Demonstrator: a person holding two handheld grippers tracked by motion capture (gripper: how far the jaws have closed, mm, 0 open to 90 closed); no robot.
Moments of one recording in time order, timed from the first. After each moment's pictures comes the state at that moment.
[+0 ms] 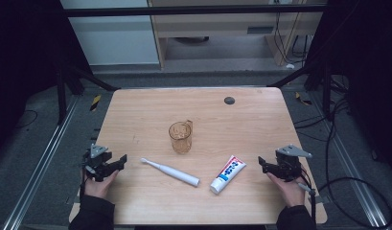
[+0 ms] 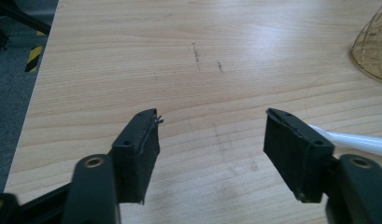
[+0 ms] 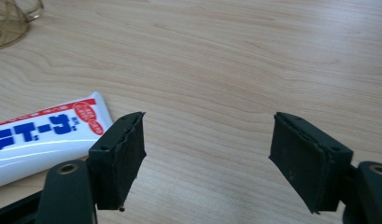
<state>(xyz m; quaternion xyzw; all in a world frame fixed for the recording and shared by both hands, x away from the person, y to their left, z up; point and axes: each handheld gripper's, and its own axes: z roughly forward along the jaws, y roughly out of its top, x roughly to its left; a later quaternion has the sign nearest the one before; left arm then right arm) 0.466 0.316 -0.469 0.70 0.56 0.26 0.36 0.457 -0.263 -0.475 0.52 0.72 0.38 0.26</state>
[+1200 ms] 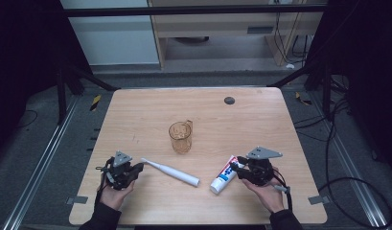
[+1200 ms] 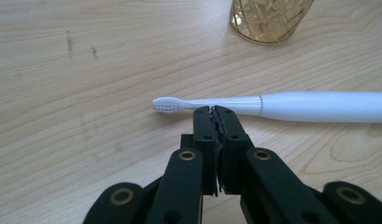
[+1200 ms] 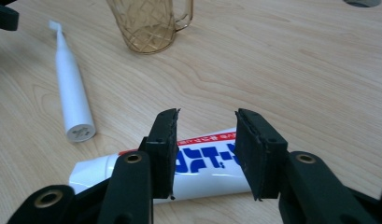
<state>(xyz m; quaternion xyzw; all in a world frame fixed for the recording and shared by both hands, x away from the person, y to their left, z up) 0.442 0.250 -0.465 0.77 0.48 0.20 0.36 0.442 -0.178 -0.451 0.41 0.78 0.43 0.17</state>
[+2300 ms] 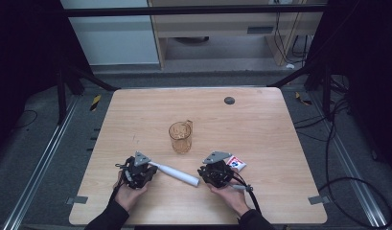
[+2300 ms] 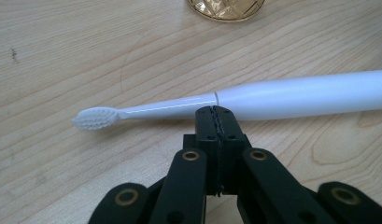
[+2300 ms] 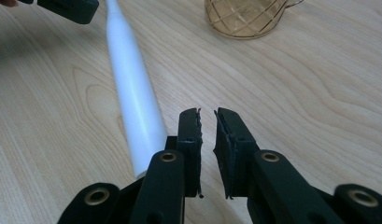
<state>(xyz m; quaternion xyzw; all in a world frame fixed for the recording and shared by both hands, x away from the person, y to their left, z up) 0.453 0.211 -0.482 0.81 0.45 0.18 0.33 0.454 -0.071 -0.479 0.36 0.84 0.38 0.13</state>
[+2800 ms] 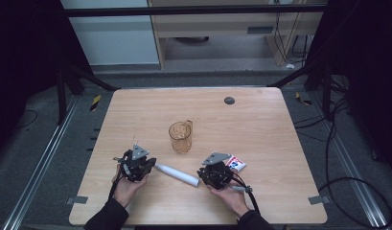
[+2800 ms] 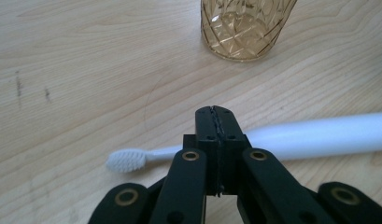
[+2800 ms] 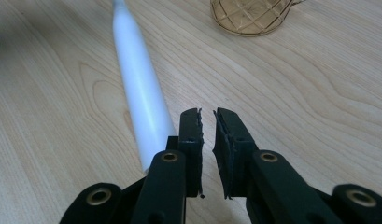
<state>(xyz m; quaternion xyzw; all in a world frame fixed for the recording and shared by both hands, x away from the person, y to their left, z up) 0.468 0.215 -0.469 0.80 0.44 0.20 0.35 0.450 -0.070 -0.478 0.36 0.84 0.38 0.13</state>
